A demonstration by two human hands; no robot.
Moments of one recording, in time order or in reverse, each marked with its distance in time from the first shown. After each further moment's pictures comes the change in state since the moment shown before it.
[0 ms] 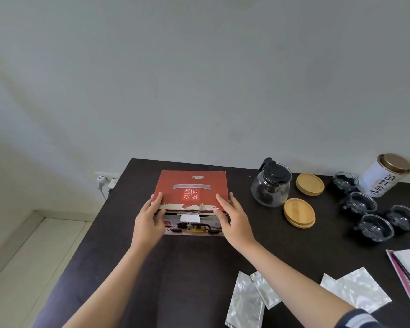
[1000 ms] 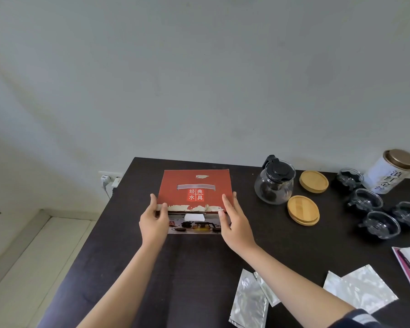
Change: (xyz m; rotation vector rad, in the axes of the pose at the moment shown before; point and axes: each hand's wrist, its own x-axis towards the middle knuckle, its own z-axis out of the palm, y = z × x) left_hand -0.005 0.035 0.006 -0.253 0.131 -0.398; right_hand -0.012 -0.002 0.007 -0.082 0.059 -0.049
